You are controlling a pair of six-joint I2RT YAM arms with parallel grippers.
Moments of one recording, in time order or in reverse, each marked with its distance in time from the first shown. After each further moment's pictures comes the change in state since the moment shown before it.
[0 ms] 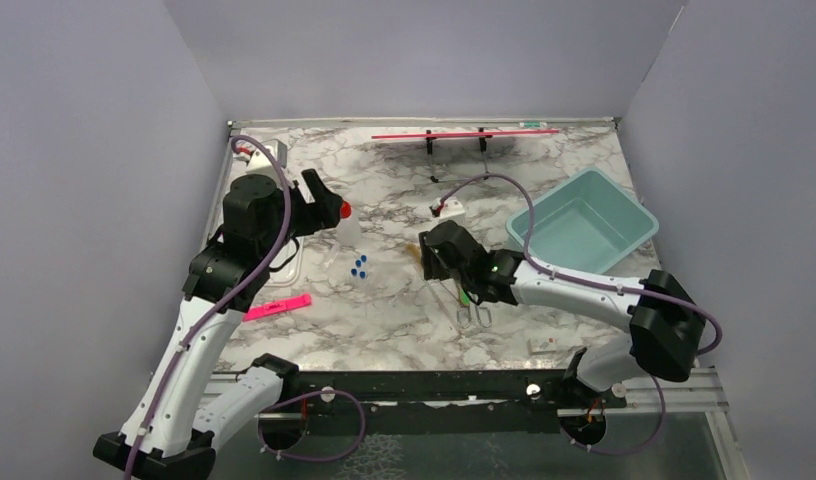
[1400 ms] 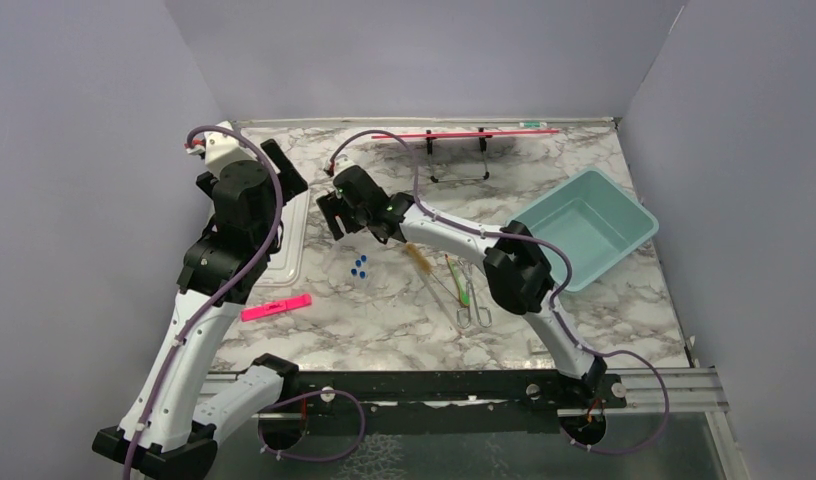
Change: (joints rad) left arm -0.001 0.051 0.094 0.074 -0.479 0.009; right arm -0.064 0.846 1.029 -0.190 -0.278 -0.230
